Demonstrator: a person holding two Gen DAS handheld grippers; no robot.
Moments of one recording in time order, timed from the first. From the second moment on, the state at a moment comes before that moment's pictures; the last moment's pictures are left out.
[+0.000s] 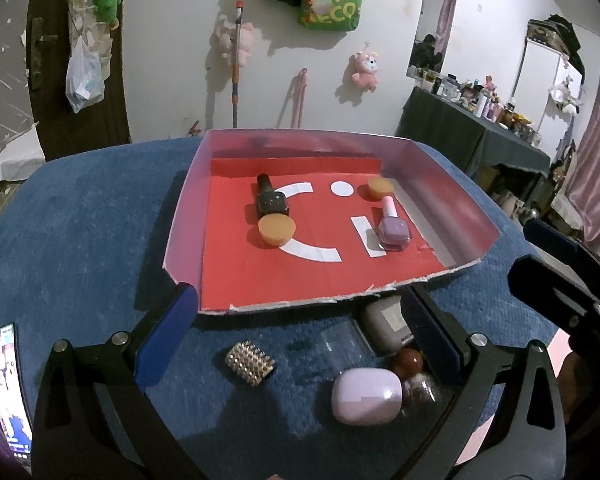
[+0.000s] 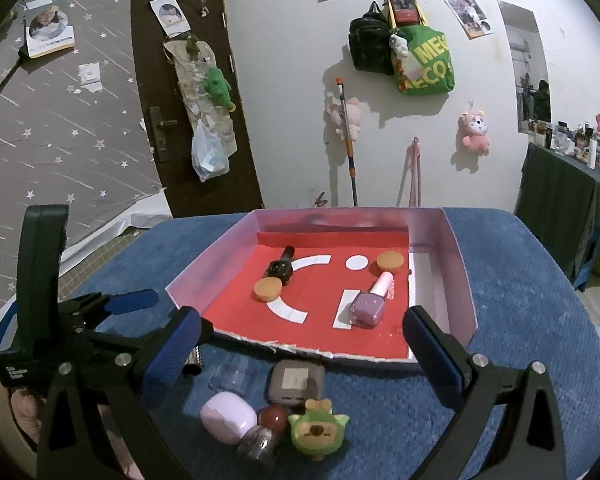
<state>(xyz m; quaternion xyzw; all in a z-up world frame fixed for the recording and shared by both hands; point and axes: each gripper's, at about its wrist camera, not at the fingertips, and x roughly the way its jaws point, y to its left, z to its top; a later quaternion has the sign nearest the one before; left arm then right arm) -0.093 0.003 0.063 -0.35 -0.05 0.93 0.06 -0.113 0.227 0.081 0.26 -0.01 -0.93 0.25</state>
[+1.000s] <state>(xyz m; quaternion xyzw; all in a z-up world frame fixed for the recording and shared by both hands) -0.060 0.007 0.039 -0.38 -0.06 0.92 0.05 -0.080 0.239 0.044 0.28 -0.02 -0.93 0.25</state>
